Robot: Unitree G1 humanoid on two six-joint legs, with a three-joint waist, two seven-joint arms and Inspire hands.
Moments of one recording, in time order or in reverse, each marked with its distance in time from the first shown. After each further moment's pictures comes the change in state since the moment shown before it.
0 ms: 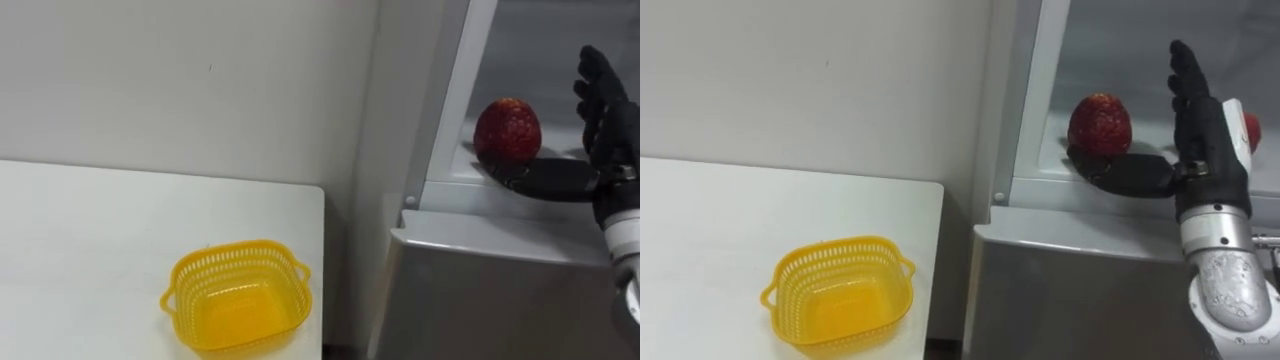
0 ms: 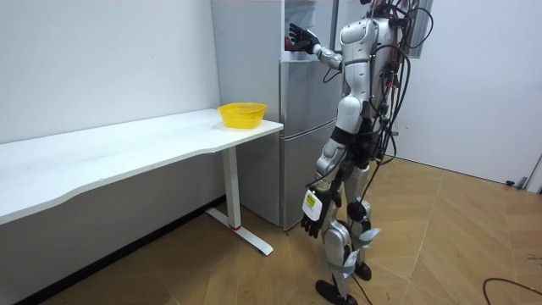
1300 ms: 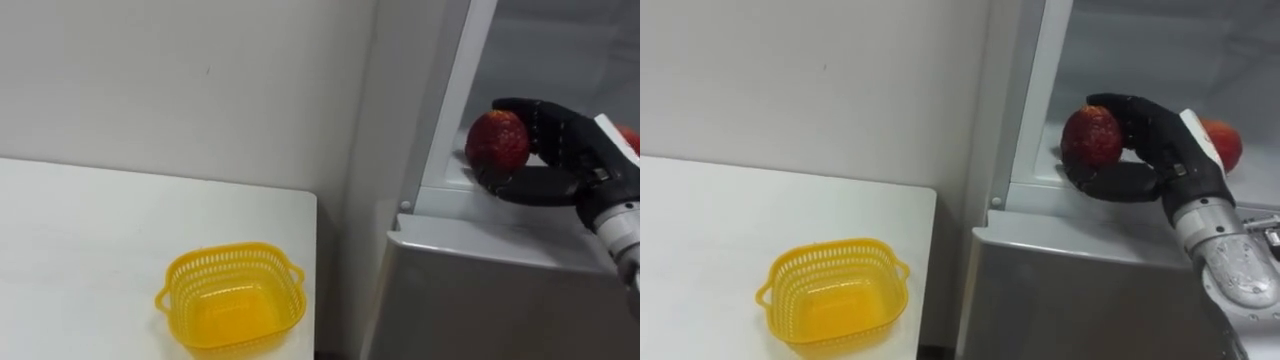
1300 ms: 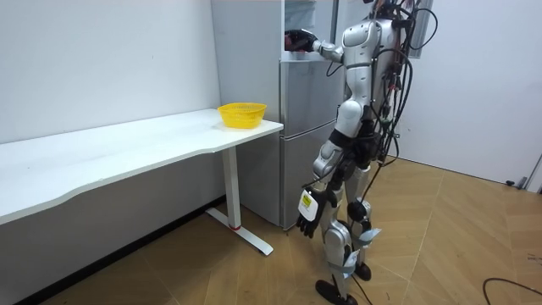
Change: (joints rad) left arm 0.003 0.017 0.018 -0.076 0.002 0.075 -0.004; right arm -0.089 -0.103 0.049 0.128 0.003 0.067 0.219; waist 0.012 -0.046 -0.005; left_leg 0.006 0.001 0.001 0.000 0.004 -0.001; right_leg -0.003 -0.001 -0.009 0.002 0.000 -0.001
